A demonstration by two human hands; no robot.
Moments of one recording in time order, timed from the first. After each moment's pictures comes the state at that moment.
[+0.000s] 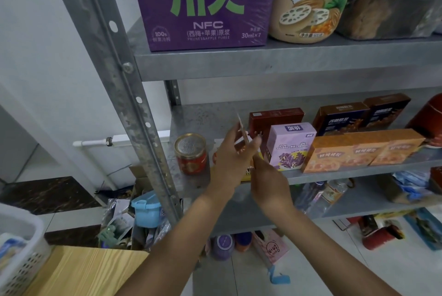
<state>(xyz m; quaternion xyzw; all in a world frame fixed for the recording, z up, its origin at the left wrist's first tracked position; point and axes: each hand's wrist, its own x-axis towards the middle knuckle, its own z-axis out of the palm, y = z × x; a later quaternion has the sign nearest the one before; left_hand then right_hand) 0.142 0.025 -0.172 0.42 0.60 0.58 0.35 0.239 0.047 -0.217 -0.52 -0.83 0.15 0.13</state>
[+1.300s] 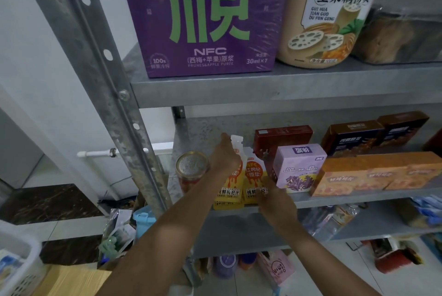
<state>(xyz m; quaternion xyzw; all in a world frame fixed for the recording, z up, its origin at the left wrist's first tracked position) 0.089 0.124 -0.204 0.47 0.79 0.32 0.25 0.239 0.107 -0.284 -0.61 -0.75 0.22 0.13</state>
